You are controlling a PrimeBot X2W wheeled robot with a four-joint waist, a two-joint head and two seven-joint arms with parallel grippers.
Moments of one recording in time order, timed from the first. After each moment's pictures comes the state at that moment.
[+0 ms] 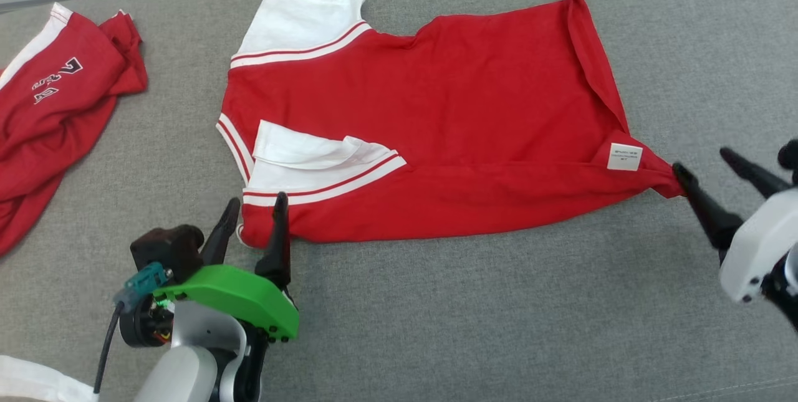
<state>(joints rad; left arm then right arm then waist) -0.19 0.24 -0.39 -0.02 -0.63 0.24 0.07 -0.17 -0.52 0.02 -0.15 0.53 0.13 0.47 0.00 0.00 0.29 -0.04</state>
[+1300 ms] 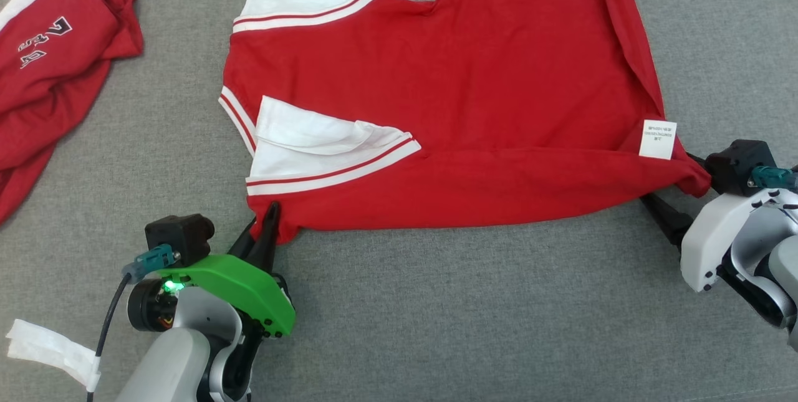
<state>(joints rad) -0.24 0.27 -0.42 0.13 -0.70 0.12 0.10 -0.46 -0.71 0.58 0.28 0.58 0.13 0.02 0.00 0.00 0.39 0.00</state>
